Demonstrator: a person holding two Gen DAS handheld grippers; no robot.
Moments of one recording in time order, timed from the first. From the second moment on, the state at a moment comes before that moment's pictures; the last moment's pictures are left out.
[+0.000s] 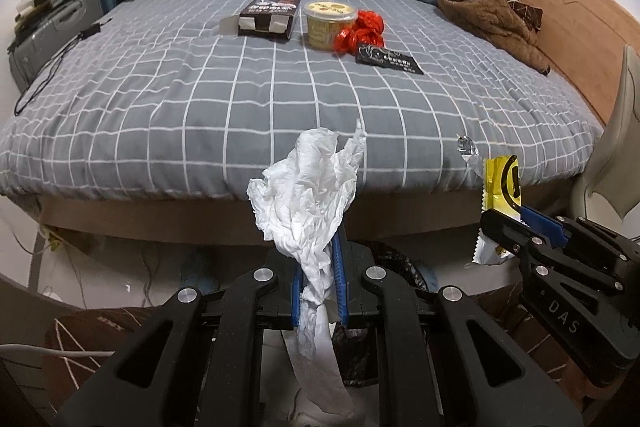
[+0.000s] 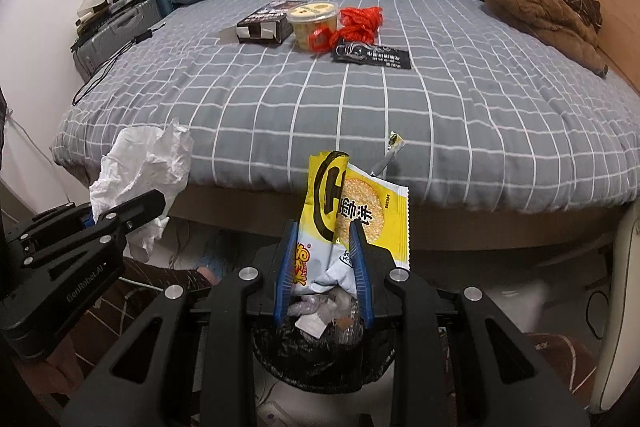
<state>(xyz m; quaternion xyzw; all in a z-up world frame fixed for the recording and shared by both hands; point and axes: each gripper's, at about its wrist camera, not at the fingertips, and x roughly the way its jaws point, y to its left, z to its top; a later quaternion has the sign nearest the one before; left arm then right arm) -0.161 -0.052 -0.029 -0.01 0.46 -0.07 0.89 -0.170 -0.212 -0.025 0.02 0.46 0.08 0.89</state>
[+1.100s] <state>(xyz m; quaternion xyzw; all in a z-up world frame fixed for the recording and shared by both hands) -0.128 -0.042 -0.156 -0.01 0.56 -0.07 0.83 -0.142 -0.206 -0.163 0.04 0.58 0.08 0.81</state>
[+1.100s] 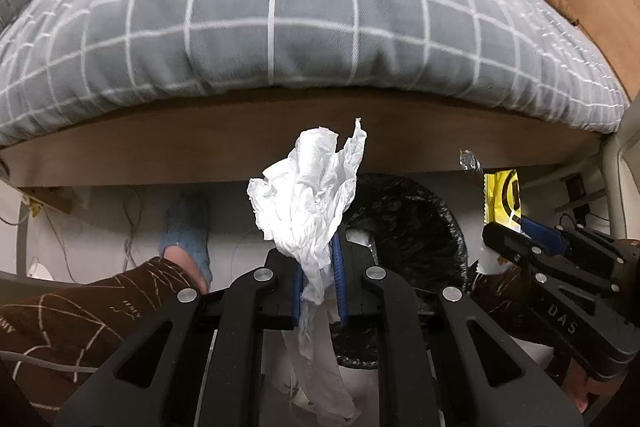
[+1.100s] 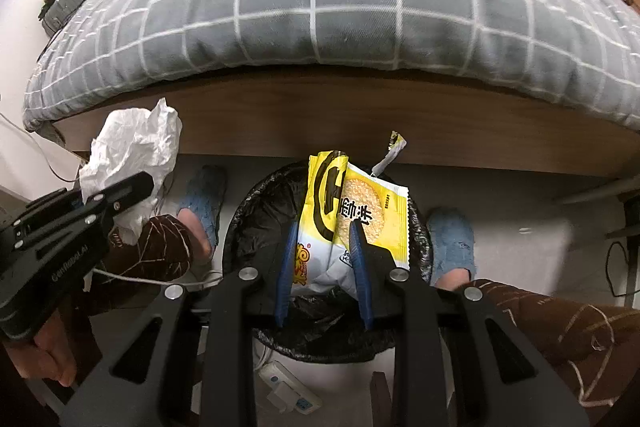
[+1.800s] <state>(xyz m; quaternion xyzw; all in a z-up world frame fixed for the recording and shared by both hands) -0.114 -0.013 -0.190 -0.02 0.59 -0.03 0.81 -0.118 -0.174 -0.191 0.01 0.60 0.11 0.79</state>
